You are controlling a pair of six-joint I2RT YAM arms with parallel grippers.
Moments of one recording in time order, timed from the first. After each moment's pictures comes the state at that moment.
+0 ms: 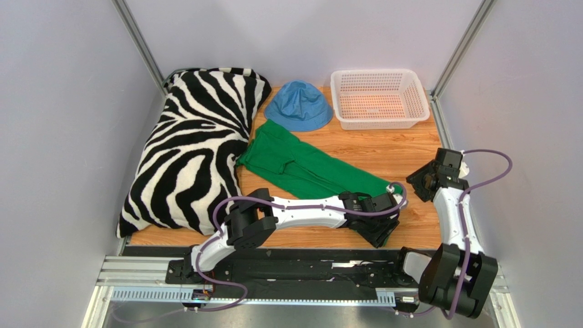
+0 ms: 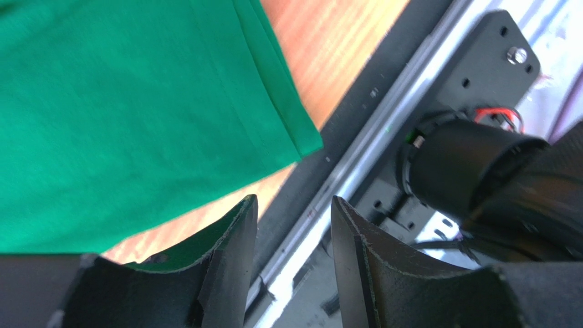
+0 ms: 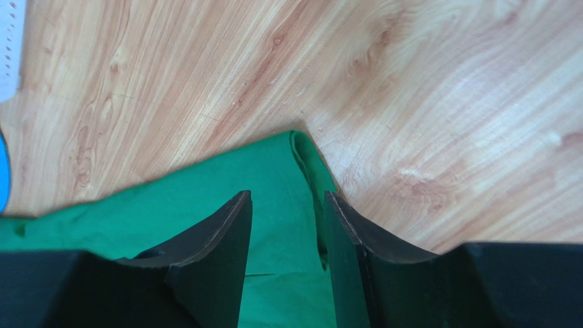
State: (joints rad) left arm -1.36 2.24 1.86 -0.55 0.07 -0.51; right arm -0.31 1.13 0.73 -0.56 0.01 0.68
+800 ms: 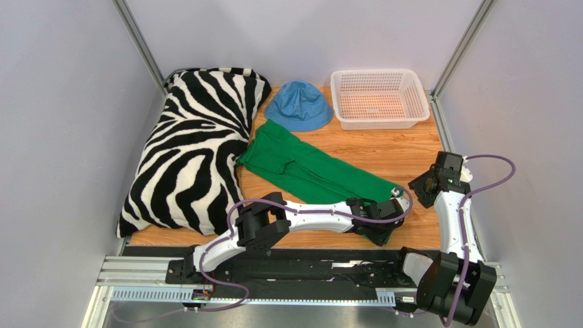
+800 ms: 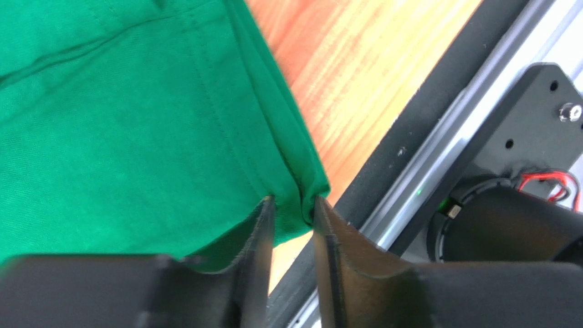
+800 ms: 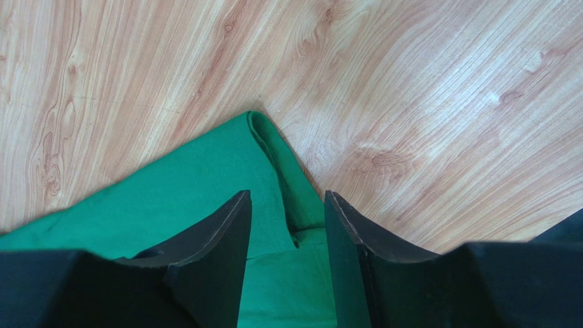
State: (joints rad) left arm -1.37 2.36 1.92 -0.46 -0.03 -0.48; right arm -0.31 1.04 0.73 -0.68 0.09 0.71
